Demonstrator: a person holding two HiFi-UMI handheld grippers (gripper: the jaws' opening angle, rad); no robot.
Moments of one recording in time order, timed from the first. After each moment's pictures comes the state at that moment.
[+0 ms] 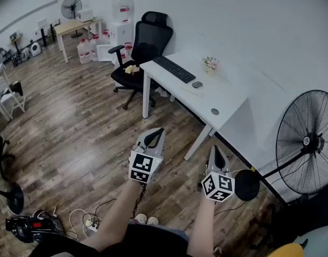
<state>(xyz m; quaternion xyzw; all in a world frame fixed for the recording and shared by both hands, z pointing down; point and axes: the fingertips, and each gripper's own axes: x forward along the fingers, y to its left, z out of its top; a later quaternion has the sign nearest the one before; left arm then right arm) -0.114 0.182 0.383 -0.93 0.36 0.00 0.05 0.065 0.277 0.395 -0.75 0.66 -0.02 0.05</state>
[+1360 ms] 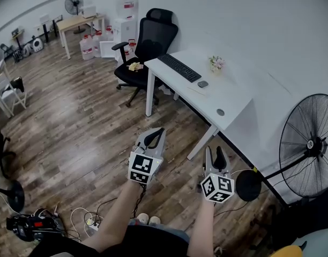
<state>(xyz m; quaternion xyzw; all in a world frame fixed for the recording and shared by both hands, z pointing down) -0.141 0.163 0.387 -0.93 0.37 0.01 0.05 0.034 0.253 0.407 -0.73 0.68 -0.04 0.05</state>
